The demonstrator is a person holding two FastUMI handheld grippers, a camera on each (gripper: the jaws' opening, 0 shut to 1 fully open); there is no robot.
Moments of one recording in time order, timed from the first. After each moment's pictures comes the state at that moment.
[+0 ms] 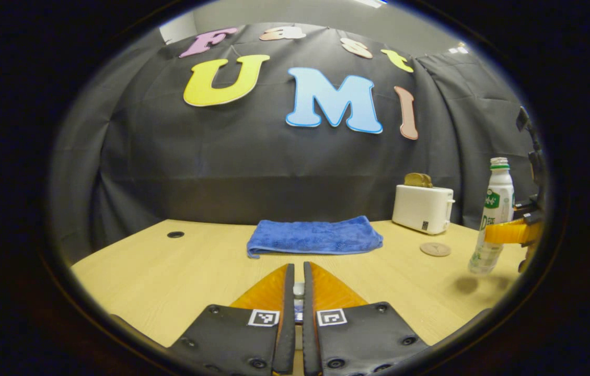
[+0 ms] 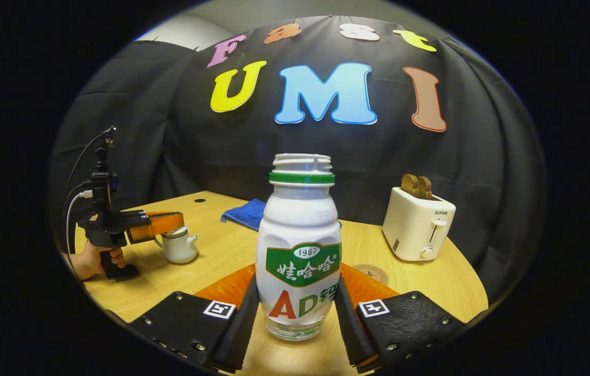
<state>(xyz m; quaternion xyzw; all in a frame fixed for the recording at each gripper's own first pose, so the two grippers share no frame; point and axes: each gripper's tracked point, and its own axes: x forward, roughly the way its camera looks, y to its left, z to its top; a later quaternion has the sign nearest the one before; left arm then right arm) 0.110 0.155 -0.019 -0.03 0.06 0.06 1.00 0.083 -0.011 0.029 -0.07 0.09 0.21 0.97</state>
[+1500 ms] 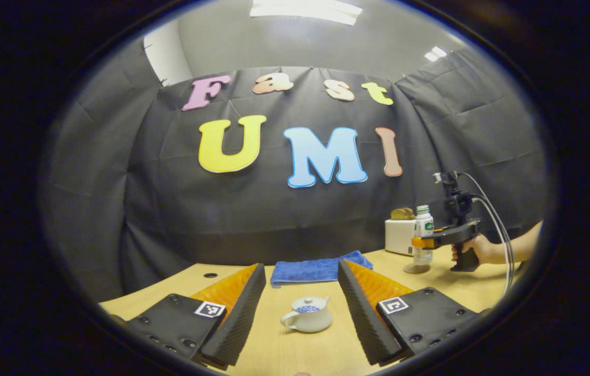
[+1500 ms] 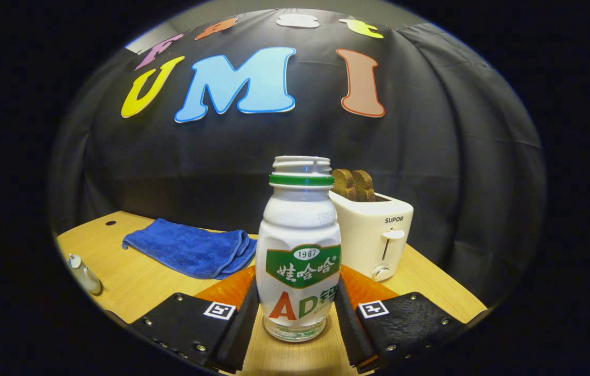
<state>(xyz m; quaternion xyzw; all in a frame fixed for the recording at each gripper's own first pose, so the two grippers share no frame) -0.037 0.136 0.085 0.03 -0.05 0.06 1.00 0.248 -0.096 0.022 -0.03 0.07 0.02 1.00</state>
